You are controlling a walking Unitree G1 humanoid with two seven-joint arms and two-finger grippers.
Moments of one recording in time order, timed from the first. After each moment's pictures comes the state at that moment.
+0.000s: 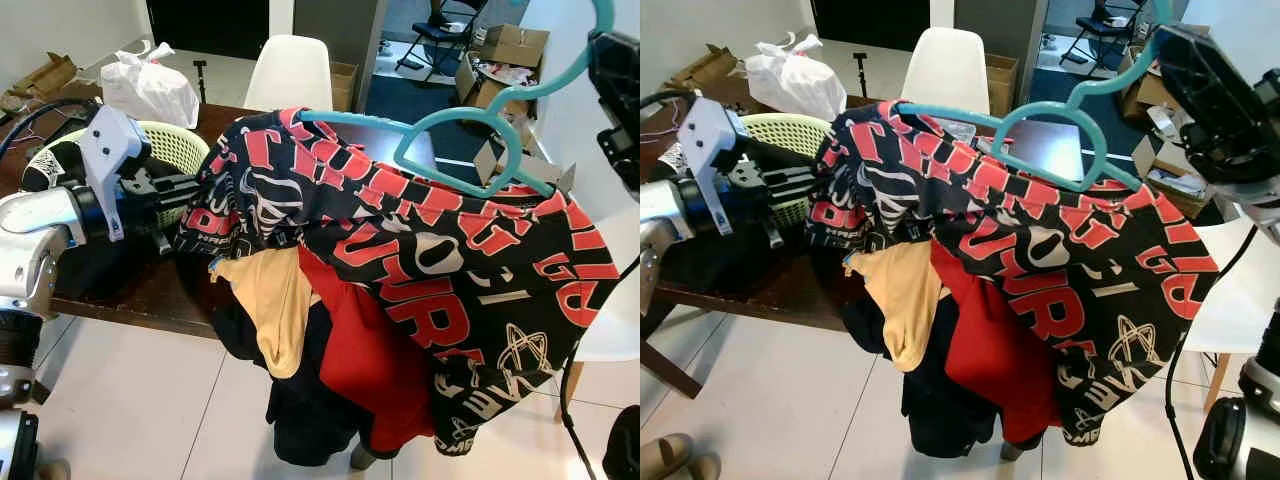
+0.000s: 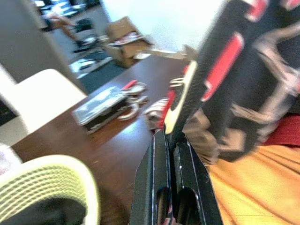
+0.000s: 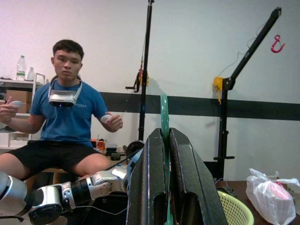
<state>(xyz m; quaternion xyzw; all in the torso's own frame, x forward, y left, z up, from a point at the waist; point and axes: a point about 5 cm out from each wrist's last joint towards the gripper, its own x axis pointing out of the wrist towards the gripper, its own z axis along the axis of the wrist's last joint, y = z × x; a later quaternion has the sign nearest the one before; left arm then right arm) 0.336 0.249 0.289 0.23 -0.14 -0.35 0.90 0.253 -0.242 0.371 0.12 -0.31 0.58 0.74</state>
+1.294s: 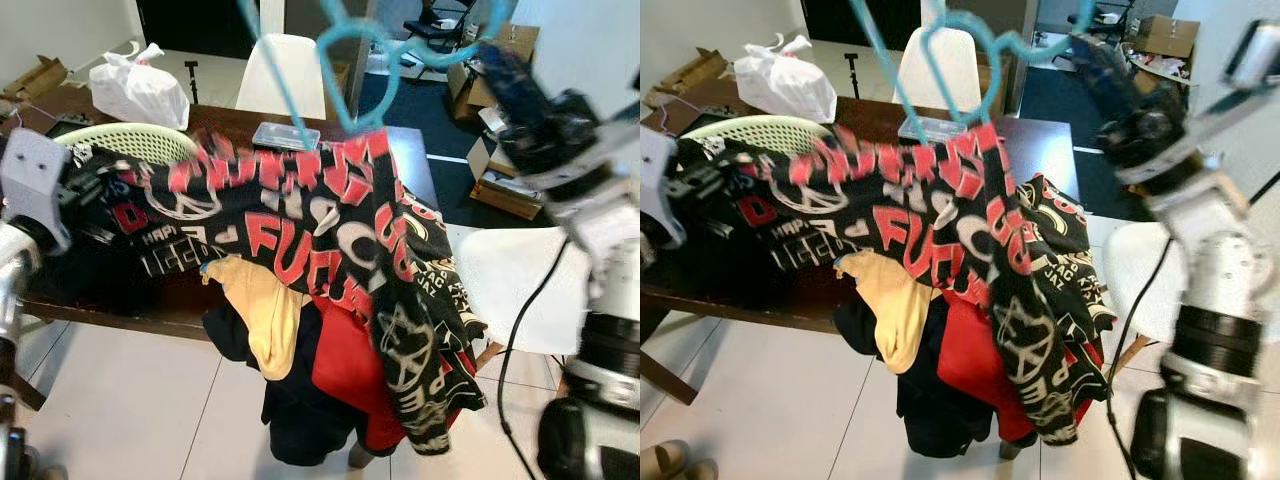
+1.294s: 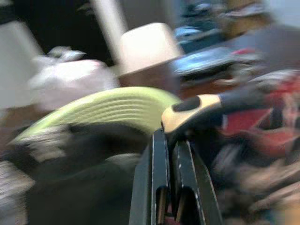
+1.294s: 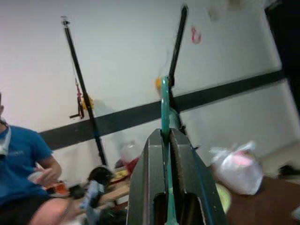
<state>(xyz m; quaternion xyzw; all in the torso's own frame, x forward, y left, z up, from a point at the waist) 0.344 0.275 0.238 0.18 -0.13 -0.11 0.97 0.319 -0.163 0.333 0.27 -0.25 0.46 0.80</state>
